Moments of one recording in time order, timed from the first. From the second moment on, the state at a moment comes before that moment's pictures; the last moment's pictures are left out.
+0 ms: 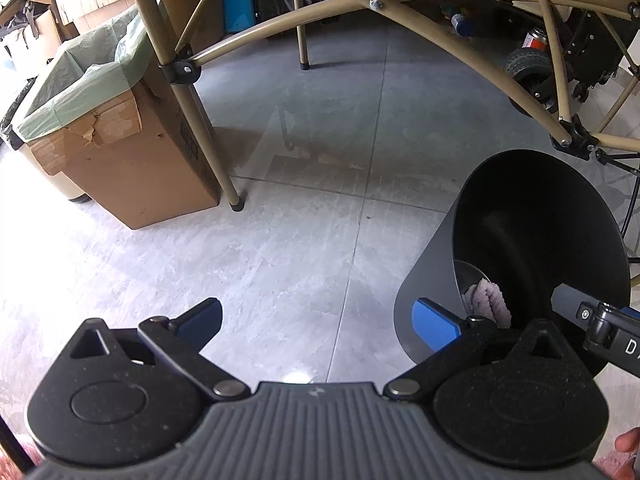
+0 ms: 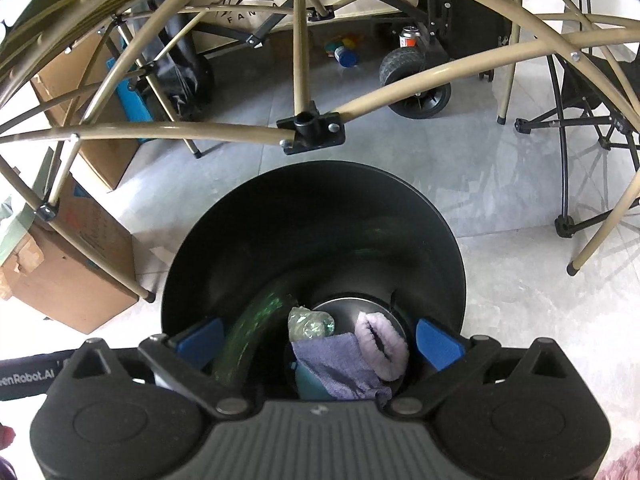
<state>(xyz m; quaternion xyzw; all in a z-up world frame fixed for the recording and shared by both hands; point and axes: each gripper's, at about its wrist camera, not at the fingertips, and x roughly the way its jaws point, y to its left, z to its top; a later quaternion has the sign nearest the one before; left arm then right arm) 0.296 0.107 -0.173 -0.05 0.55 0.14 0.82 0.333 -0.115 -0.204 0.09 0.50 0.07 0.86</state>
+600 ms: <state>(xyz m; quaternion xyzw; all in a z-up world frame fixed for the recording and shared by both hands) 0.282 0.091 -0.138 -0.06 0.52 0.14 0.84 0.305 -0.138 -0.150 0.09 0.46 0.07 0.88</state>
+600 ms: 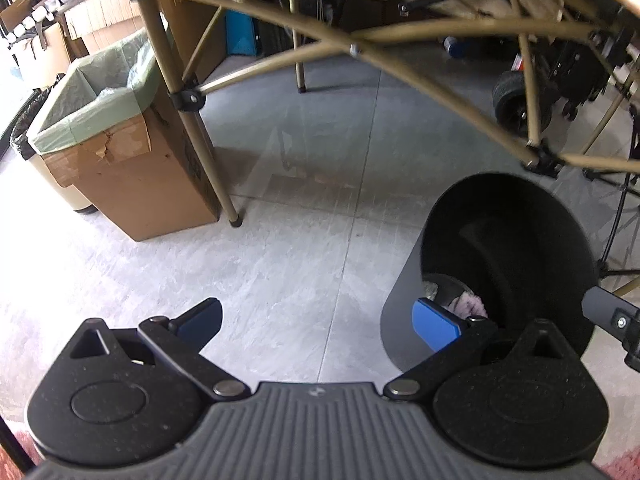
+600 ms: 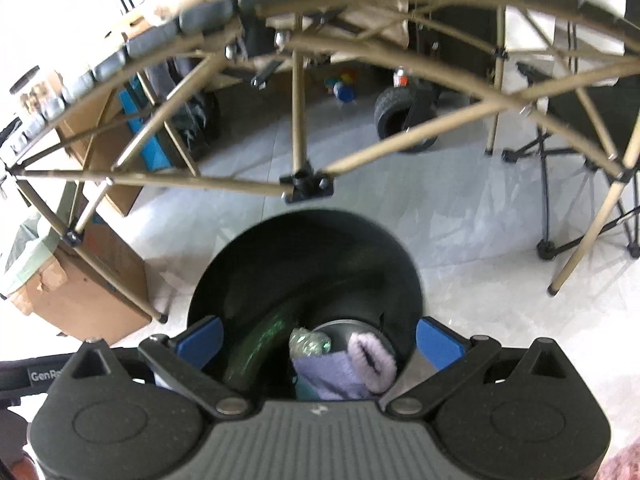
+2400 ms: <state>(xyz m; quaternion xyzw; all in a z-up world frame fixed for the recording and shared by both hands) 0.378 0.006 0.049 -0.06 0.22 0.13 0.97 0.367 -0.212 0.013 0.06 0.15 0.06 0.99</state>
